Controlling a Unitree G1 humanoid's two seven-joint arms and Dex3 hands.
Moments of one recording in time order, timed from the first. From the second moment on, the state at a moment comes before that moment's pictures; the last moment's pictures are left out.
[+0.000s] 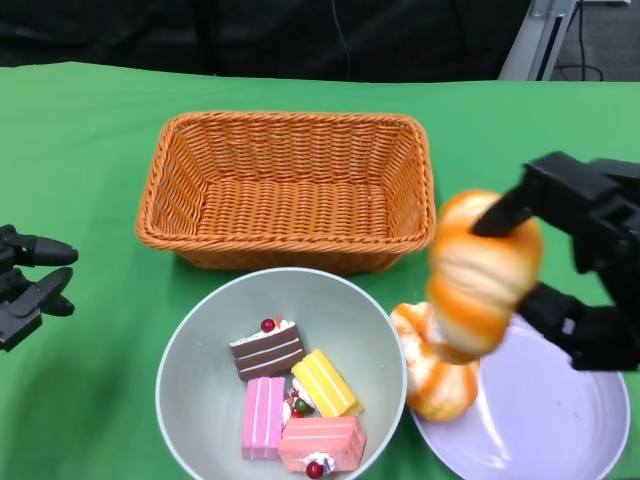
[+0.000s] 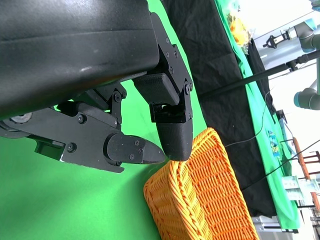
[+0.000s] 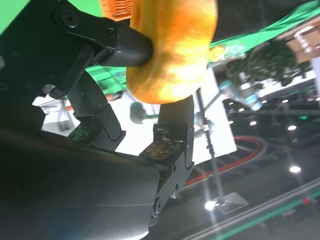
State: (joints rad) left arm -0.34 0.32 0.25 0.84 -0.12 -0.52 -0.20; right arm 0.07 -0.24 -0.01 -0.70 -0.71 -0.19 0.03
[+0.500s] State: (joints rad) left arm -0.35 0.34 0.27 0.85 -0.13 -0.52 -0.22; right arm 0.32 -0.20 -0.11 -0.73 -0.63 -0.21 0.02
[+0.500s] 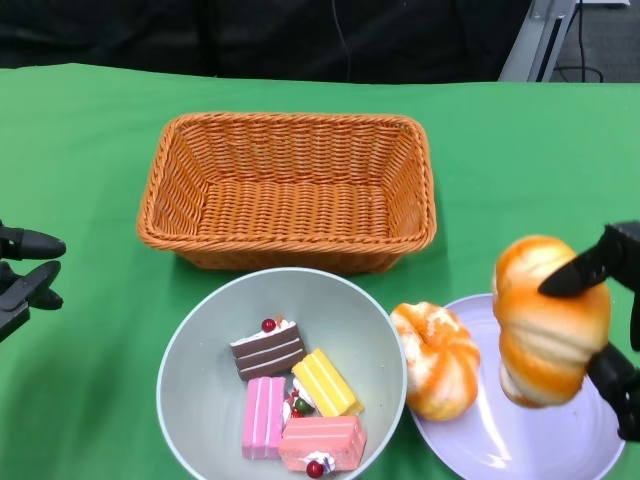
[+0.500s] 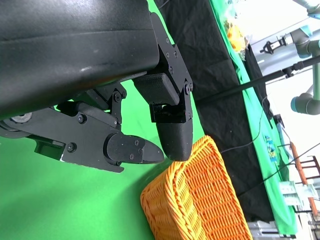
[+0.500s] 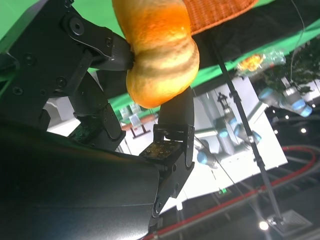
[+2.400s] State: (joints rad) left arm -0.34 0.35 0.29 0.78 -0.17 -0.46 -0.25; right arm 0.12 -0.32 0.18 -0.30 -1.02 0.13 0.12
